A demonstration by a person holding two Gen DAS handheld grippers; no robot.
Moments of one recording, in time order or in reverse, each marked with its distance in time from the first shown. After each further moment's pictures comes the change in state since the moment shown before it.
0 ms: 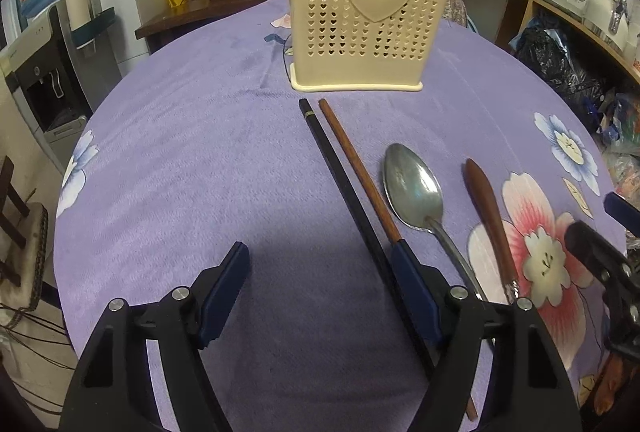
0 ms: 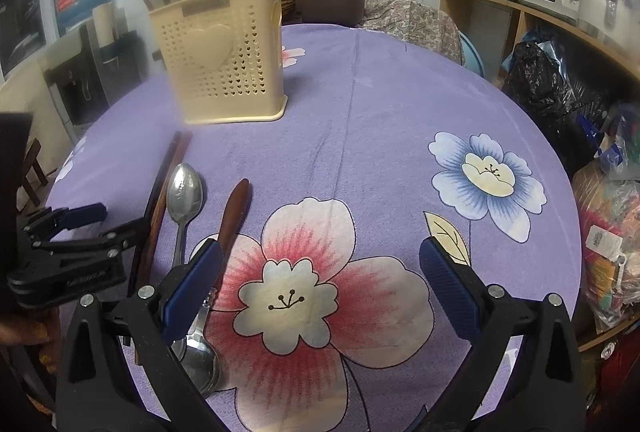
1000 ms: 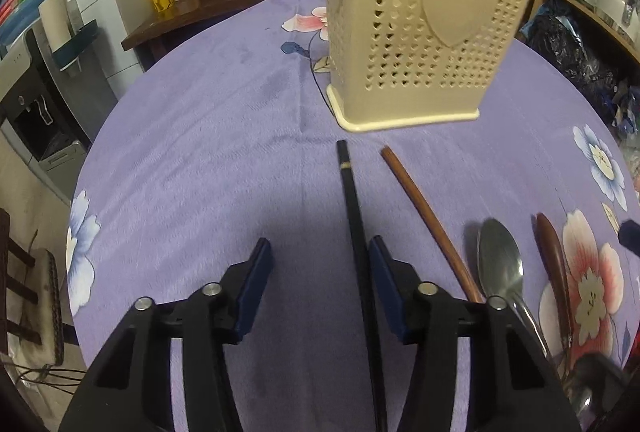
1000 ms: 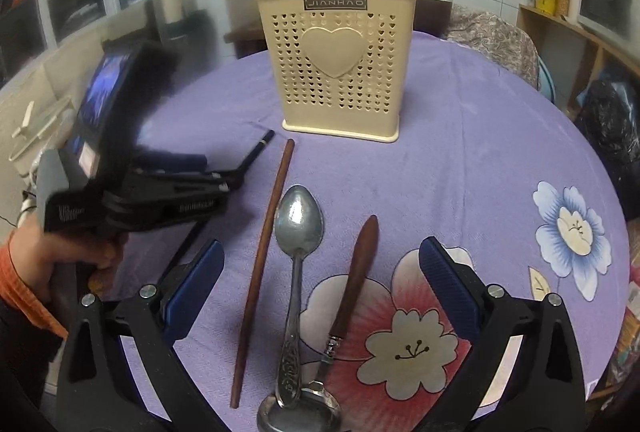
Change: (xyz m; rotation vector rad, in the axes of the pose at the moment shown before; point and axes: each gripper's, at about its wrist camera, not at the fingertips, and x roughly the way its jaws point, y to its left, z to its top) left arm 0.034 0.039 0.055 0.077 0.057 0.002; right arm 0.011 0.069 0.028 -0.147 0.027 0.184
